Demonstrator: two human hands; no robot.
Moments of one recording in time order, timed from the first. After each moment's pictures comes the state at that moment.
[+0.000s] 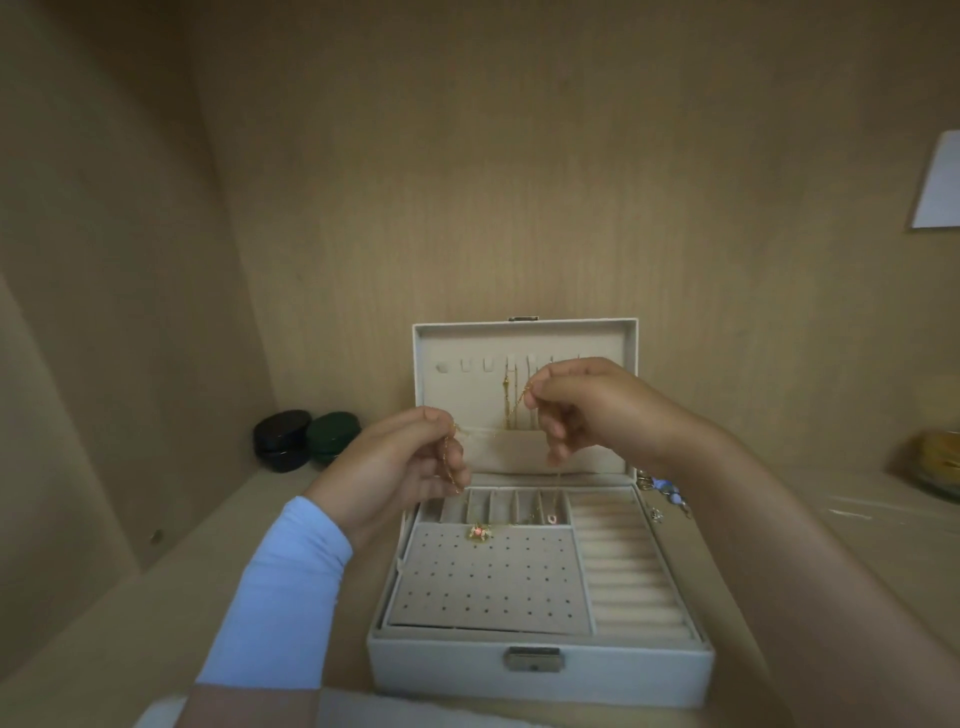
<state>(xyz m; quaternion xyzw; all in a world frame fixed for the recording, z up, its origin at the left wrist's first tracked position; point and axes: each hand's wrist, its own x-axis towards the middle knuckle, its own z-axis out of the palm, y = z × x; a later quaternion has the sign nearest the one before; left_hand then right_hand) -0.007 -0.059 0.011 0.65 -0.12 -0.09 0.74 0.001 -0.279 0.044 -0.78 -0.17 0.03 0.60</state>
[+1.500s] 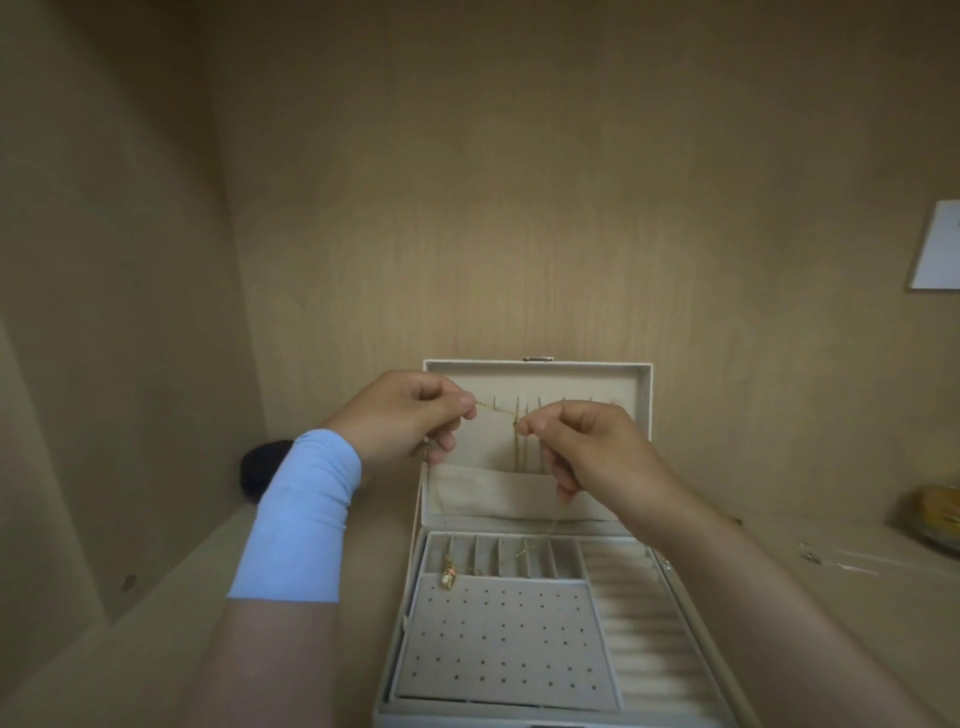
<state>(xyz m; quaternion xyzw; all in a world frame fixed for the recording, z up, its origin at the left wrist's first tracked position) 0.034 -0.048 0.068 0.83 -0.17 0.01 0.54 0.012 -0.255 0.031 -0.78 -0.11 -0.11 0.61</state>
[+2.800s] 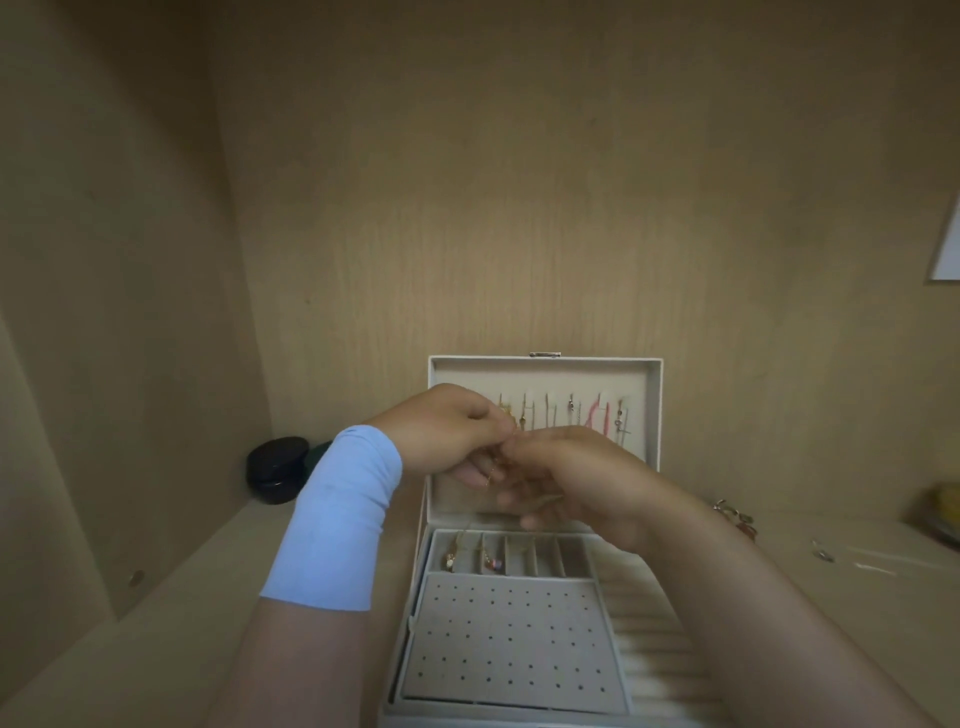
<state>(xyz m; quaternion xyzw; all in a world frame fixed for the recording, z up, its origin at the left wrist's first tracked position) 0.032 -0.074 0.067 0.86 -0.19 -0.09 0.47 0.009 -0.239 0.031 -0.75 -0.07 0.11 0.64</state>
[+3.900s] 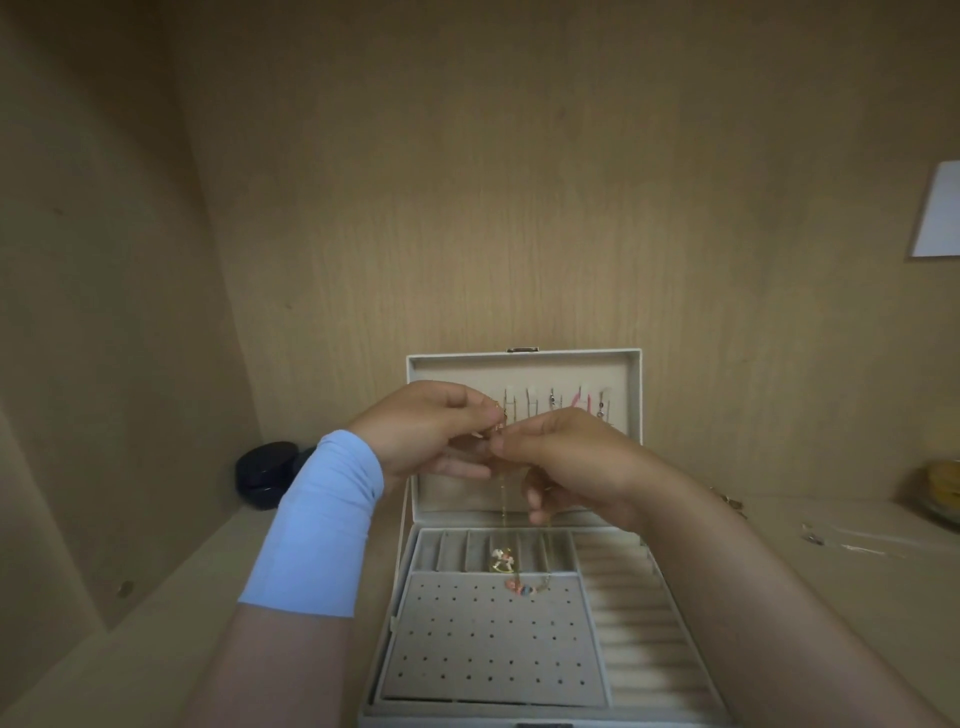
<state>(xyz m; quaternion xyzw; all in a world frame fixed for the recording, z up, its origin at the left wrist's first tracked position) 0.037 -0.080 0.061 0.77 -0.16 -0.11 0.60 0.011 -0.255 0.037 -0.77 -0.10 0.09 0.62</state>
